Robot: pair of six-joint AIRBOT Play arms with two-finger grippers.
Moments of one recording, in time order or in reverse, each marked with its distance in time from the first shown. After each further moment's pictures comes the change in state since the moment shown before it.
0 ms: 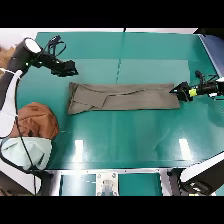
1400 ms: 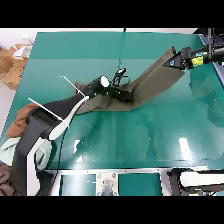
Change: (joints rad) left arm -0.542 -0.319 0.018 -0.318 0.381 0.126; right arm 0.284 0.447 0.124 0.194 0.164 0.011
